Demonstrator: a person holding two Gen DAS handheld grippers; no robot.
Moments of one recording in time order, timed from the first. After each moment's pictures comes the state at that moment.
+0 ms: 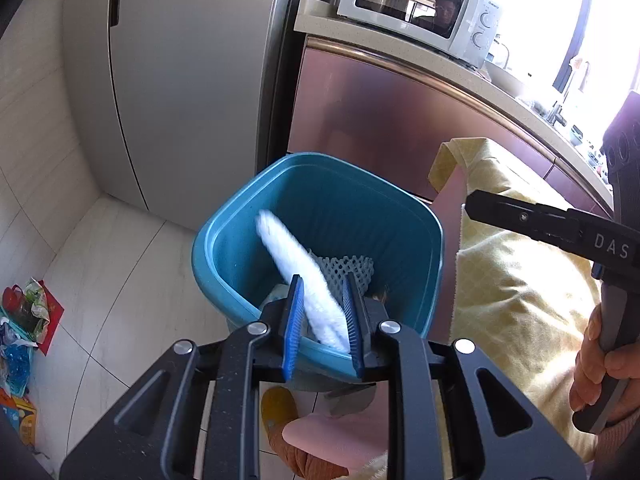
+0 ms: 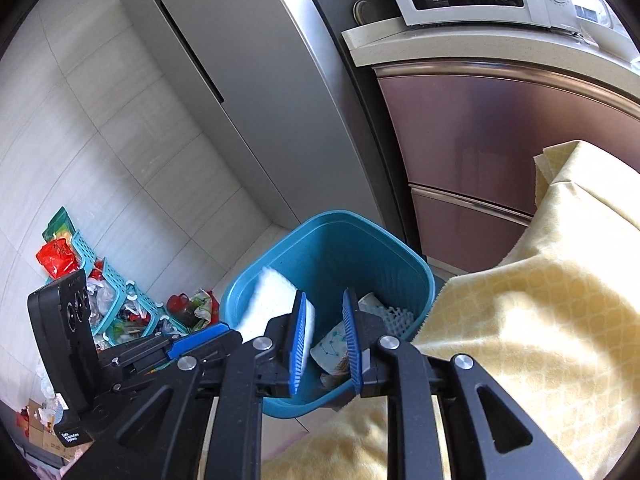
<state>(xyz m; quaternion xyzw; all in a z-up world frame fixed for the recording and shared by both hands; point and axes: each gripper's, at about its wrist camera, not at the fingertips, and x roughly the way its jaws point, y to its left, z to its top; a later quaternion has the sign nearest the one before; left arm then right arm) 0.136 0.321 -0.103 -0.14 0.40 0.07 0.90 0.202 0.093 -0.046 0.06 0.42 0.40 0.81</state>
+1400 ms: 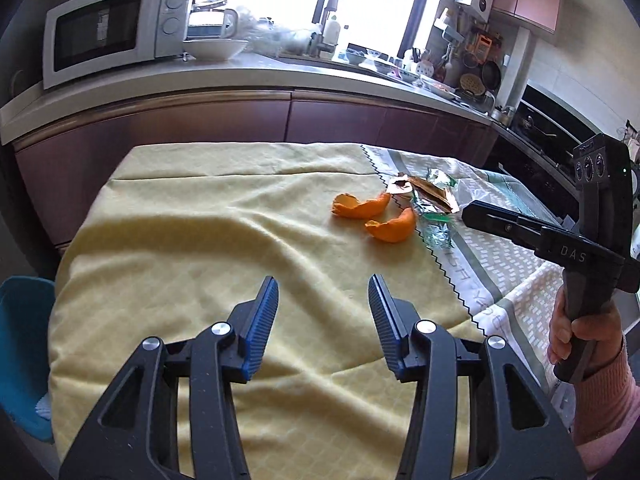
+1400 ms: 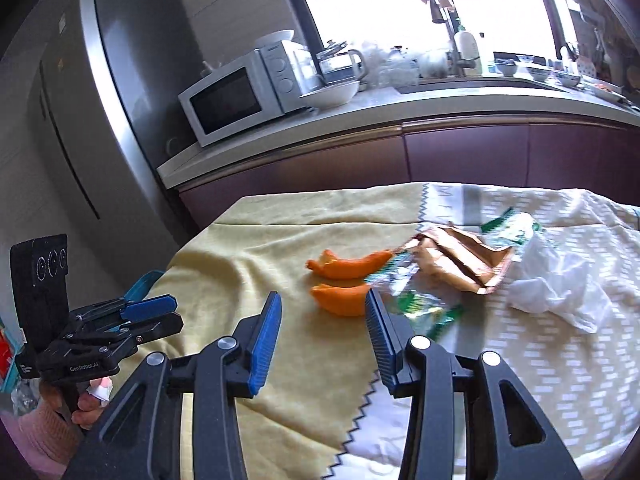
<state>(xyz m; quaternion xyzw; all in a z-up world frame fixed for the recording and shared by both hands) 0.152 -0.013 -0.045 0.00 0.37 -0.28 0.89 0.091 -0.276 -0.028 0.13 0.32 0.12 0.93</state>
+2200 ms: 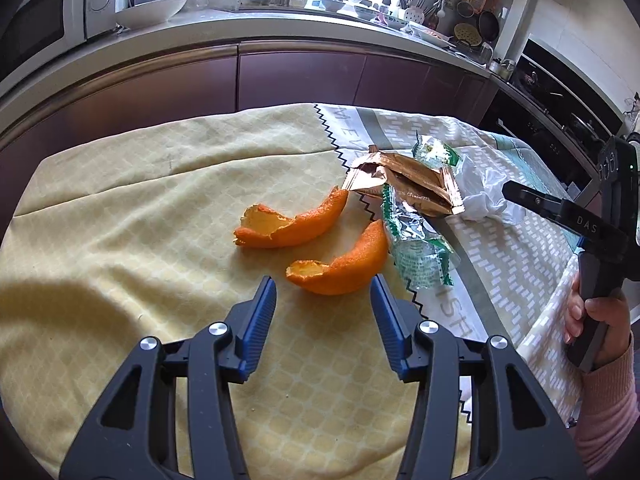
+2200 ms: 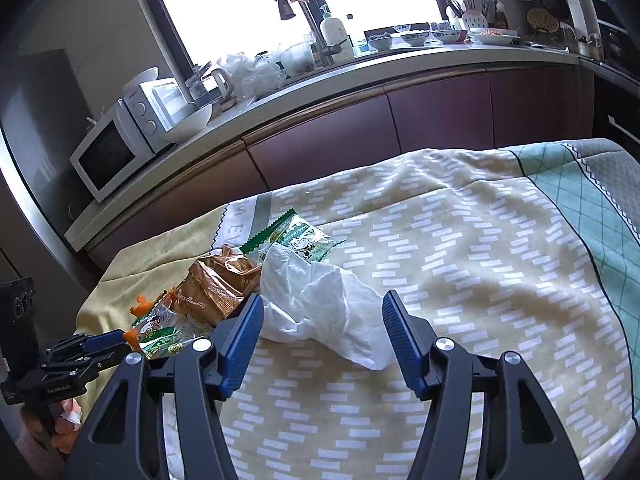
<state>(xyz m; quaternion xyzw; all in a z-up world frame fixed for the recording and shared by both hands) 0.225 -0.143 -0.076 0.04 0.44 -0.30 0.84 0.114 -0.437 -0.076 0.21 0.34 -0.02 0.92</state>
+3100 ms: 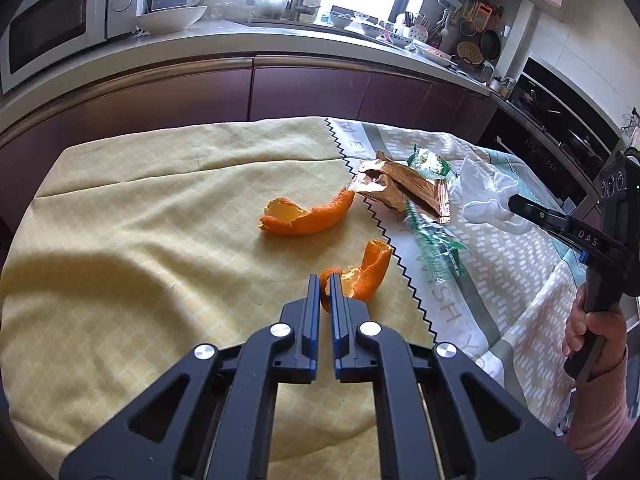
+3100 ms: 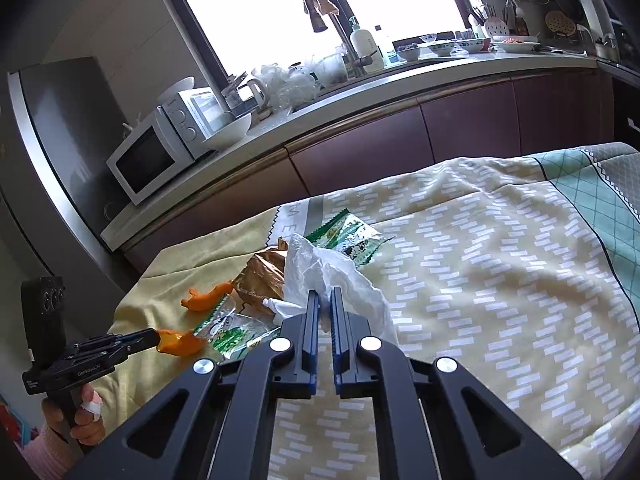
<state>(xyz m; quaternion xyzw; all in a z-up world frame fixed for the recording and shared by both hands) 0.198 -0.111 -0.060 0.01 0.42 -0.29 0.86 0.082 -0.413 -0.053 0.22 0.30 0.03 0.93</state>
